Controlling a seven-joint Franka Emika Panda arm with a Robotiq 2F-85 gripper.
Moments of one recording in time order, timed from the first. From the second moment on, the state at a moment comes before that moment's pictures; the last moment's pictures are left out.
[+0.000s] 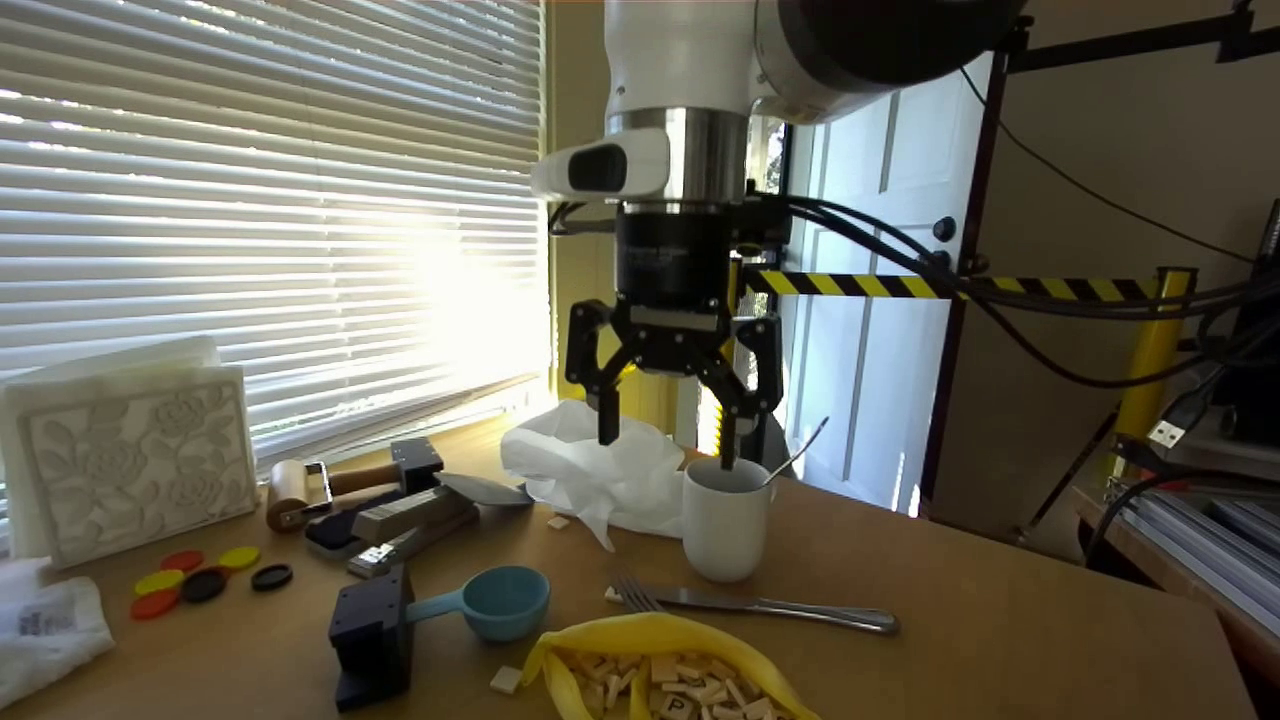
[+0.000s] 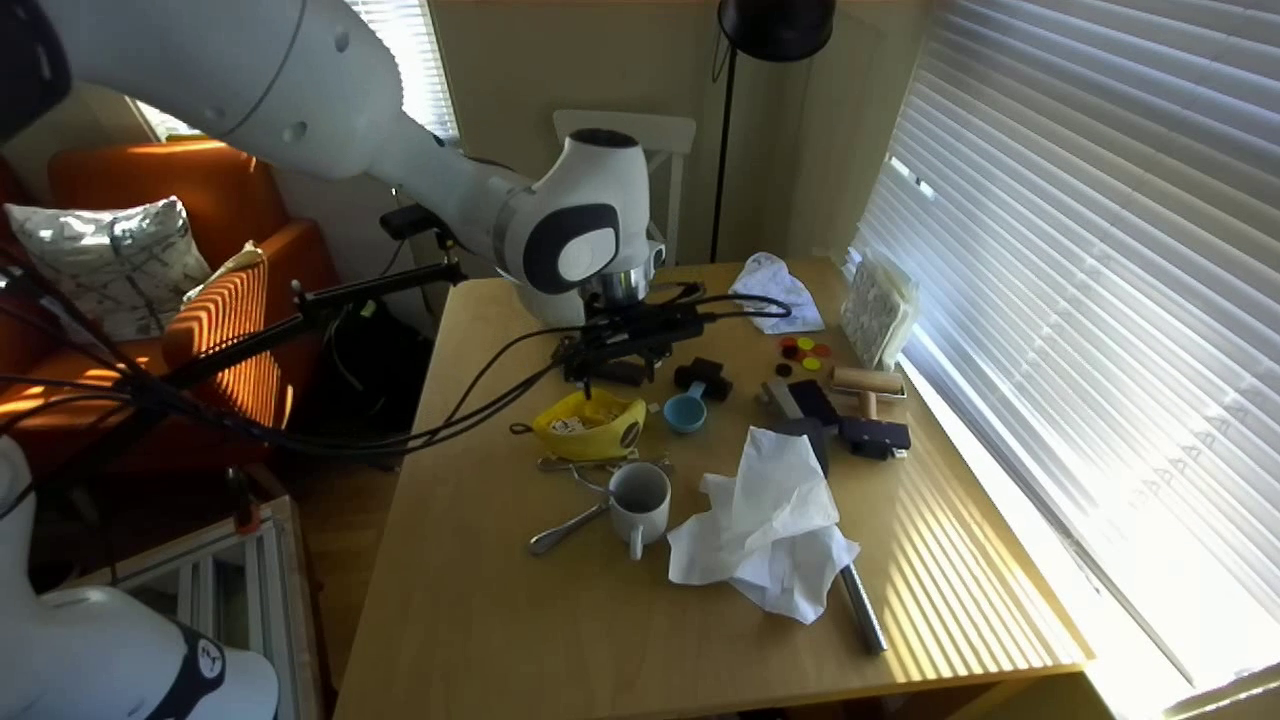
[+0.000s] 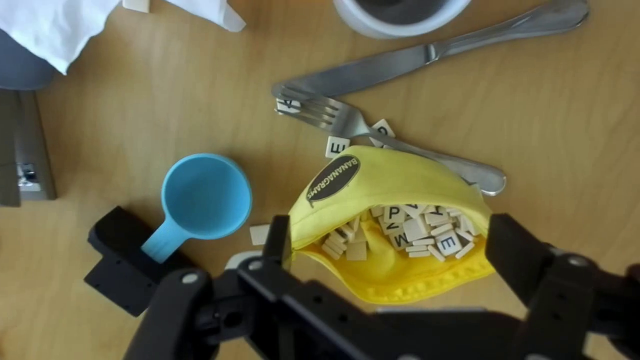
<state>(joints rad) 0.07 0.28 0.12 -2.12 -0.12 2.40 -1.10</state>
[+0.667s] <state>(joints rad) 0.07 0.47 0.11 -2.08 -0.25 2.51 -1.12</state>
